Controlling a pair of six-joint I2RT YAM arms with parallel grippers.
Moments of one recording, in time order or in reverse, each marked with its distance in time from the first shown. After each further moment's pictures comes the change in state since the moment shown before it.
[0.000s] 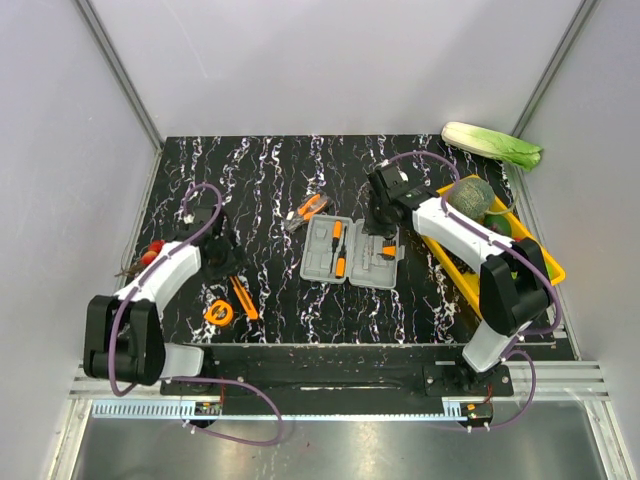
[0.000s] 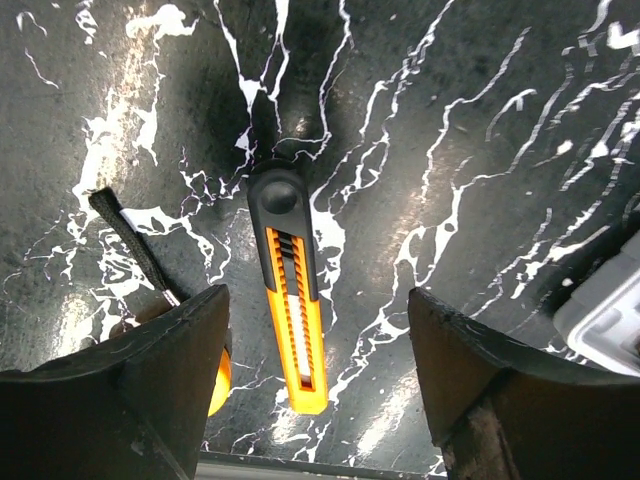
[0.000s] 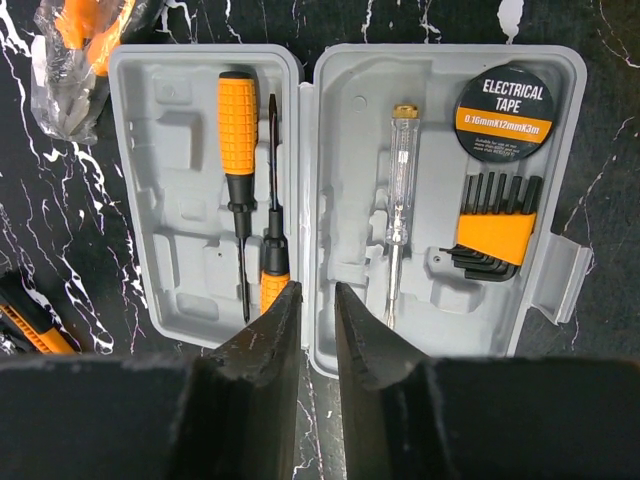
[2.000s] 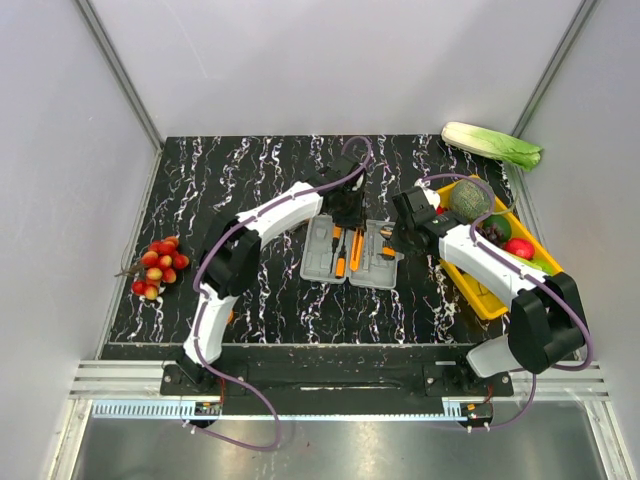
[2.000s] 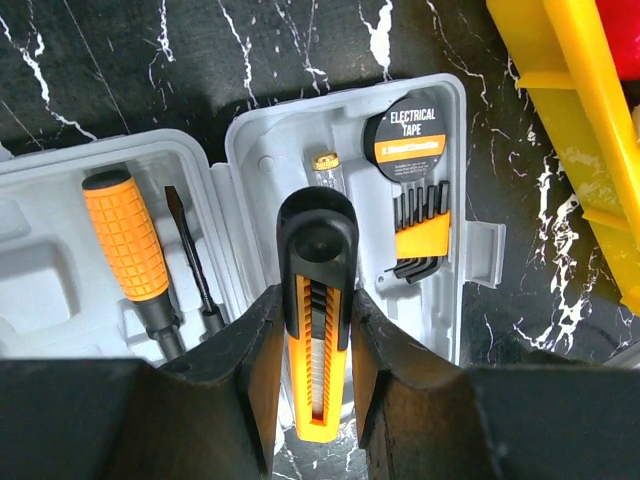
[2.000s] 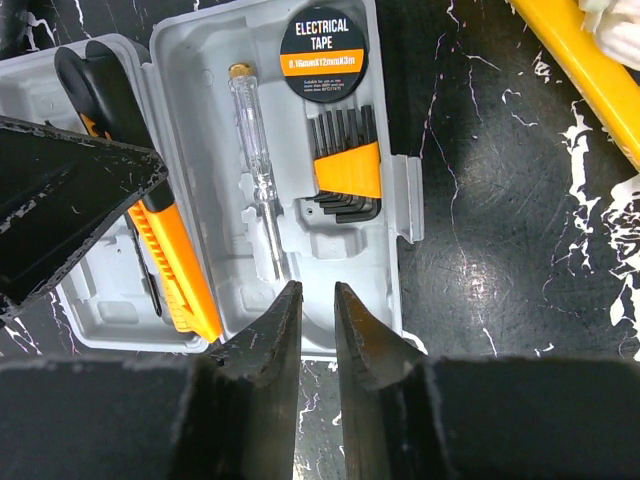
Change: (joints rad) left arm -0.578 0.870 1.059 -0.004 0.179 0.072; right arm -0.052 -0.254 -0.288 0.034 0.116 0.084
